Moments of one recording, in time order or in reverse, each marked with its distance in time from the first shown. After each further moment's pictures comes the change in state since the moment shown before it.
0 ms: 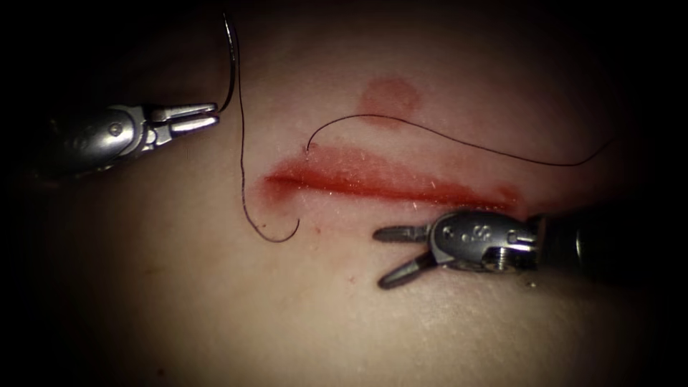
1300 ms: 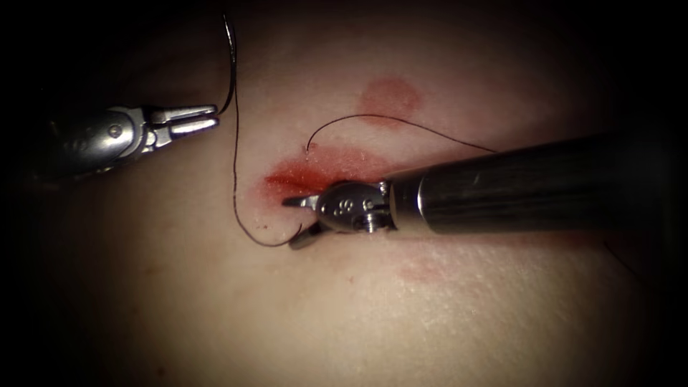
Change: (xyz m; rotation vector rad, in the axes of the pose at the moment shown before) right arm -0.003 0.006 0.014 0.006 -0.200 -0.288; left arm 0.000 0.000 0.000 0.001 -0.001 0.001
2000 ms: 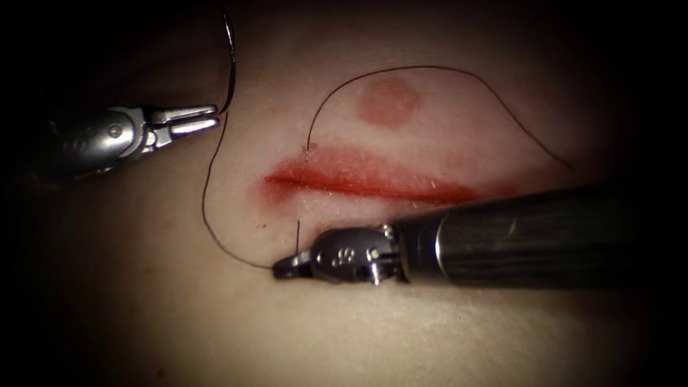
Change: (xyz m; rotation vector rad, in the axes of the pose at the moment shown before) right arm 0.010 -0.006 -0.007 0.063 0.005 -0.020; left arm 0.000 0.000 0.000 0.000 0.000 0.000
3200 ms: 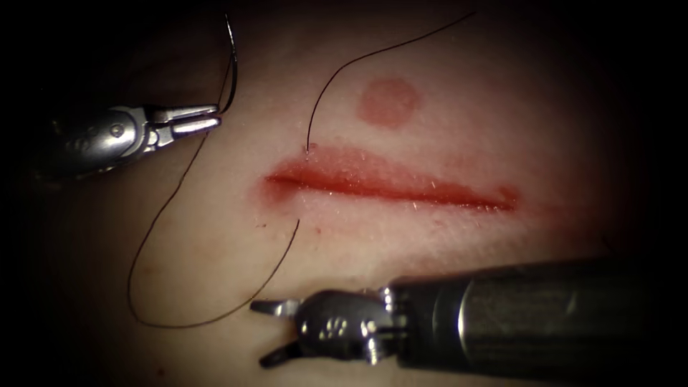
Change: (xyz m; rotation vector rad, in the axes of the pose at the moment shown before) right arm 0.009 -0.003 -0.008 -0.135 0.121 0.098; left arm 0.000 0.000 0.000 0.003 0.001 -0.001
